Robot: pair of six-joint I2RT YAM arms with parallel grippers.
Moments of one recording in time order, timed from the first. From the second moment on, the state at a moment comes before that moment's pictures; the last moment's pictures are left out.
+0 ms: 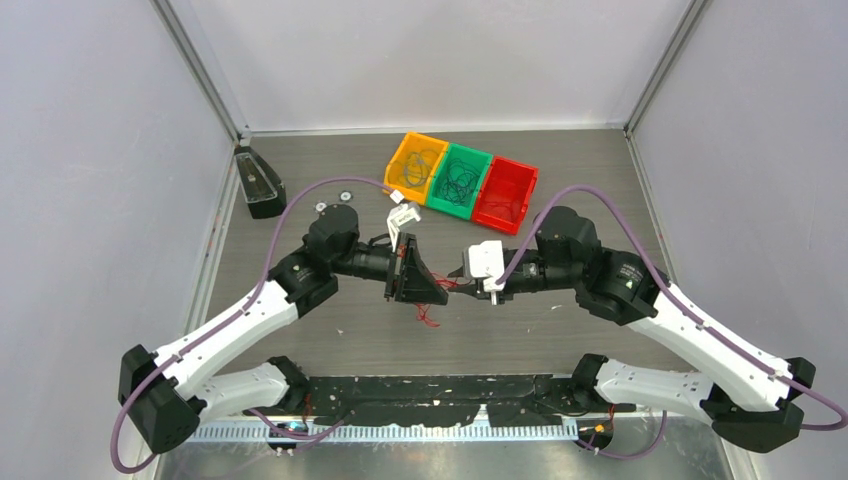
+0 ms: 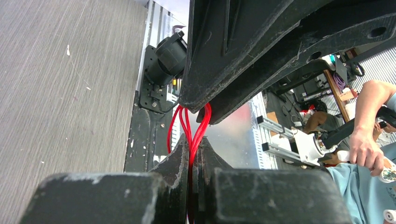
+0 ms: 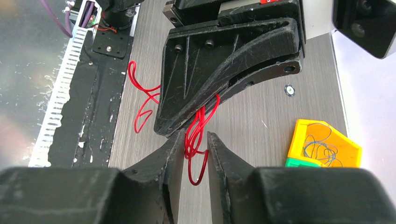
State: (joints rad) left arm -0.76 1.06 0.88 0.00 0.94 -0.55; right arm 0.94 0.95 1.19 -0.62 -0.51 -0.58
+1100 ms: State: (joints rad) left arm -0.55 0.97 0.90 -0.05 0.95 -0.49; right arm 0.91 0.95 1.19 -0.62 -0.35 -0.62
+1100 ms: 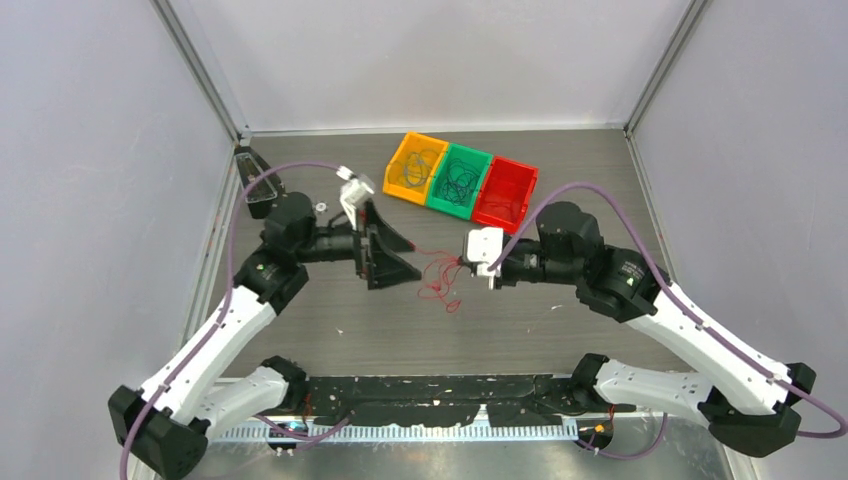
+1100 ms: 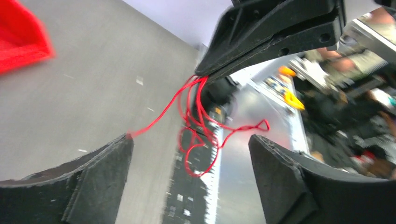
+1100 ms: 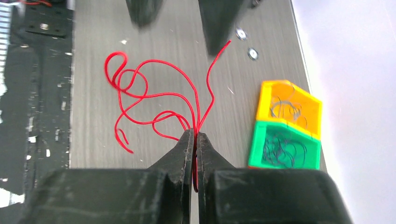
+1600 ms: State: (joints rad) left arm -0.27 0.73 0.85 -0.16 0.78 -0.26; right arm 0.42 1.28 1.32 -0.59 -0.33 -0.61
